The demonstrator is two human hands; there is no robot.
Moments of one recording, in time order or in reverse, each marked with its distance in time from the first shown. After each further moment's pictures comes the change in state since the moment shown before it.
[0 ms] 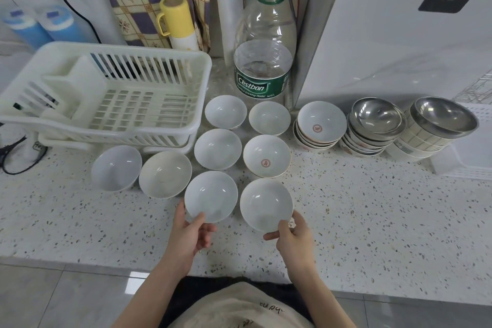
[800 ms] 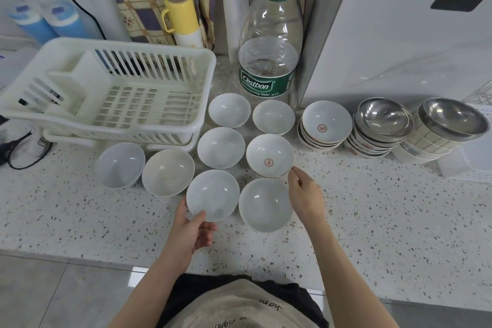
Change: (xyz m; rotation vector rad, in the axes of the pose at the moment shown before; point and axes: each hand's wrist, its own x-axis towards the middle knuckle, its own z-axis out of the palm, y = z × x) left_hand 0.002 0.004 -0.004 0.011 -0.003 -0.044; right_hand 0.072 -0.056 -0.008 -0.386 0.095 -0.210
